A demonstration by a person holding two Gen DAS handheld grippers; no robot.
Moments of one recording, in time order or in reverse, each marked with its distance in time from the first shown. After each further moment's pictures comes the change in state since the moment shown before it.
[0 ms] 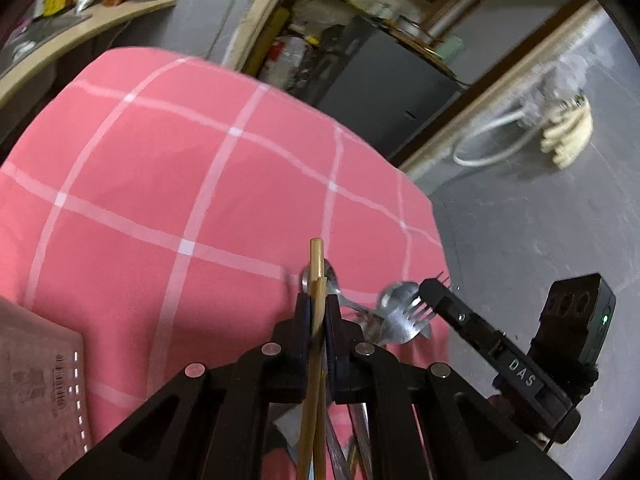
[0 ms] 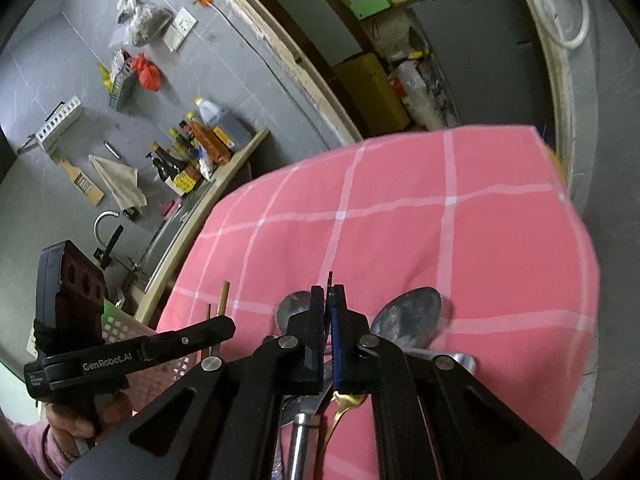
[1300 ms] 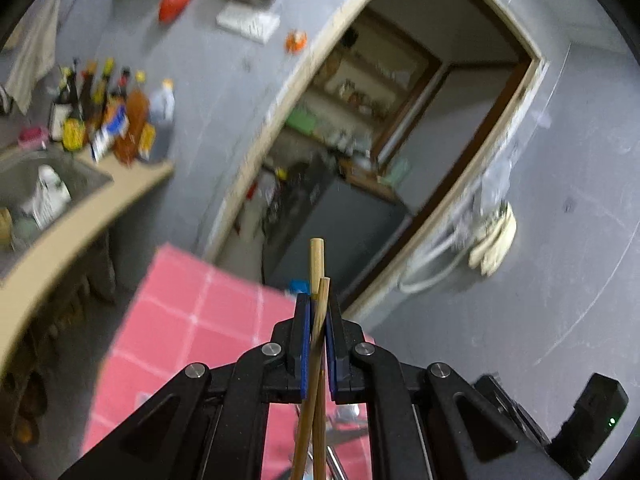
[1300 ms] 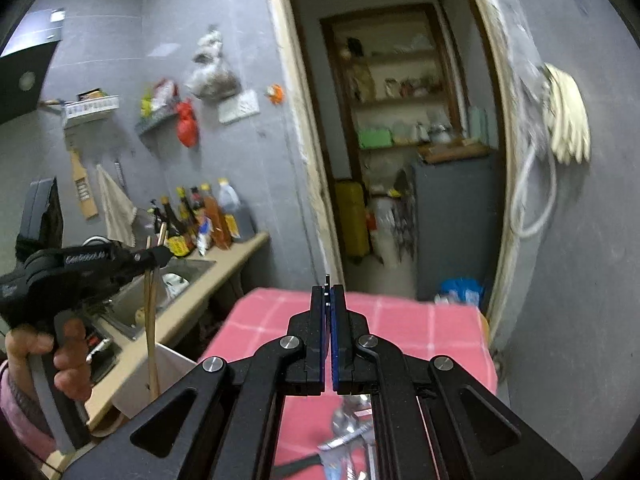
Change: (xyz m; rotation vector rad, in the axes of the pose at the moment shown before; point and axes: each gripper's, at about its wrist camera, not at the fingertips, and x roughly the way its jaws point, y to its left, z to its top) left arm -0.240 0.017 0.079 0.075 -0.483 -0.087; right arm -0.167 0.231 0.042 -0.313 -0.388 -0.262
